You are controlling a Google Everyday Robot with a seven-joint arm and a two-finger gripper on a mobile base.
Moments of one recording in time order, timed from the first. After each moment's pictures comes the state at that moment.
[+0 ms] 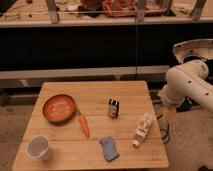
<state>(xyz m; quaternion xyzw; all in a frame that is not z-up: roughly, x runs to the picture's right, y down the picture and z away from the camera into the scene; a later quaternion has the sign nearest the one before) 0.282 0.104 0.686 -0.28 0.02 0.02 0.96</state>
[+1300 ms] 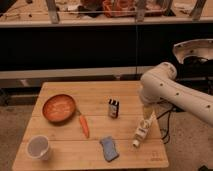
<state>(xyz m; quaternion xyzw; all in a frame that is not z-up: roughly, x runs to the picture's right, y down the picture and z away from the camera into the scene) 0.194 0.095 0.739 -0.25 -0.02 -0.06 0.97</state>
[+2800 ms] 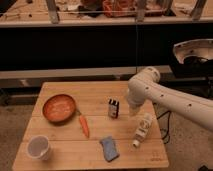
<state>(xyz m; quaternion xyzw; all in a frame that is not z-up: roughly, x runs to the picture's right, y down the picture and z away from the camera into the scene) 0.133 0.105 0.770 -0.24 -0.07 -0.11 0.96</state>
